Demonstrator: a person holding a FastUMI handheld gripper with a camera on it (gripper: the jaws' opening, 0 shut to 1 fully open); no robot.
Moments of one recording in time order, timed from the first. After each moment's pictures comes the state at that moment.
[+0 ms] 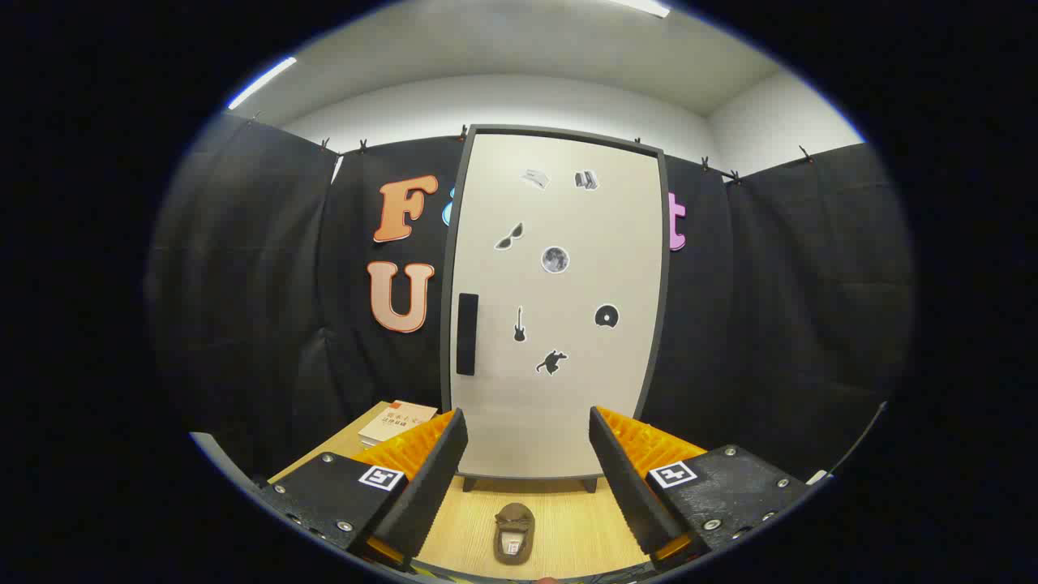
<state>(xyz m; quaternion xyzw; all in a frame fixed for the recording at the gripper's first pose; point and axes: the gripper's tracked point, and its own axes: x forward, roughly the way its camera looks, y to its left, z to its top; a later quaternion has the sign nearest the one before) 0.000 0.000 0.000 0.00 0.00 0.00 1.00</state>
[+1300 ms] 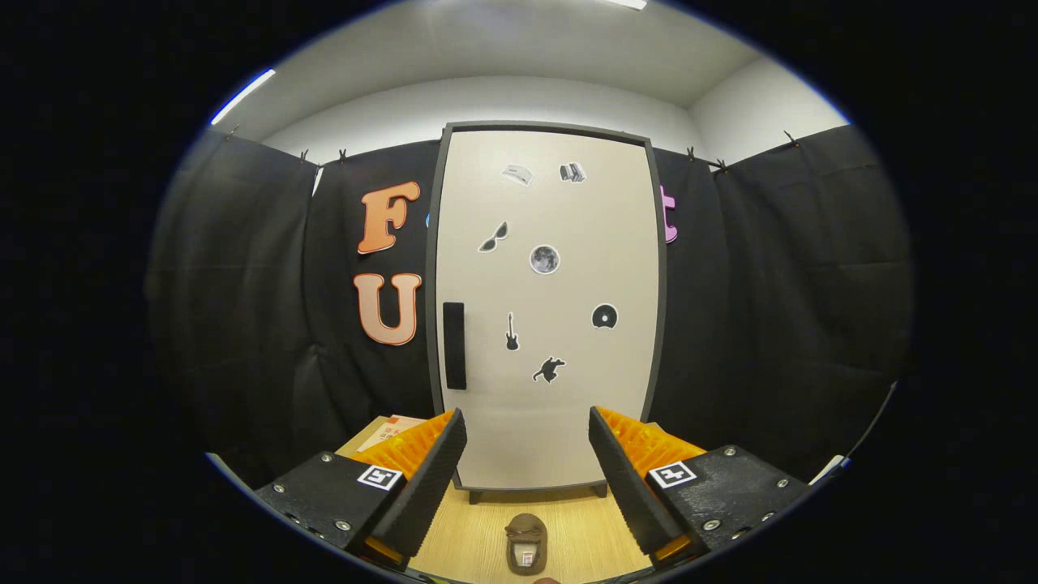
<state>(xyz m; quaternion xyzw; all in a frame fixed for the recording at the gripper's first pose) 0.039 -0.003 -0.006 0.04 0.00 0.00 1.00</state>
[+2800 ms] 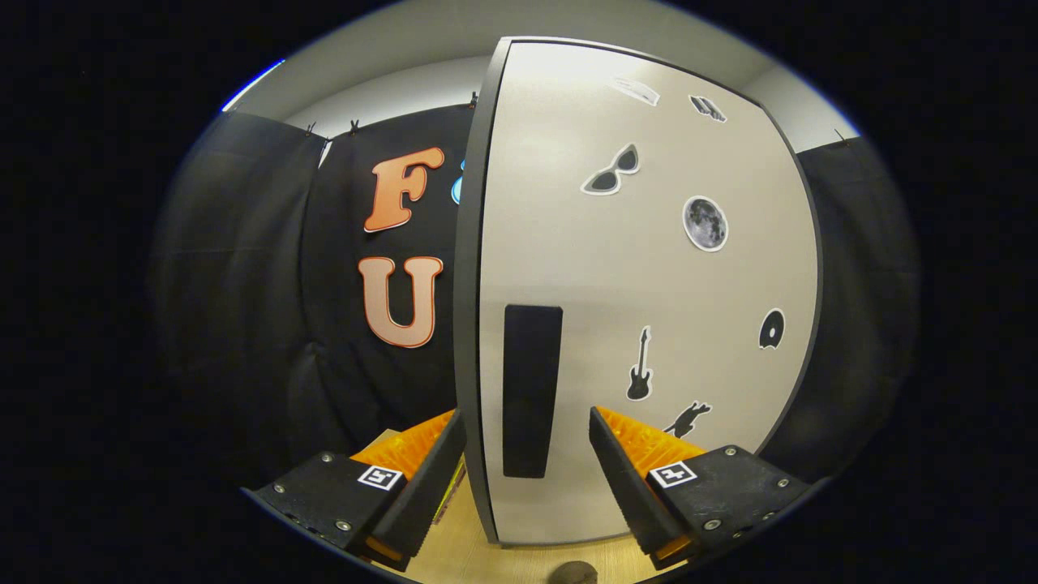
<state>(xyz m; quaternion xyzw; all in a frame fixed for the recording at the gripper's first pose) 0.240 0.105 -0.005 0.02 0.01 0.03 1.00</state>
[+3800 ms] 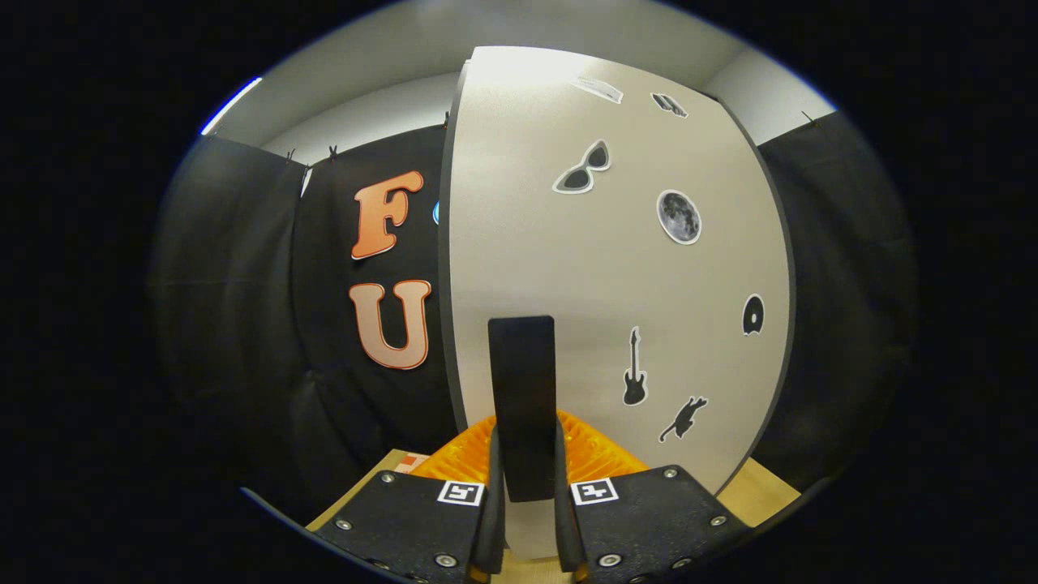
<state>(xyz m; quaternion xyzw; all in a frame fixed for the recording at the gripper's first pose) 0.230 0.096 -0.004 0.07 -0.02 0.01 1.00</state>
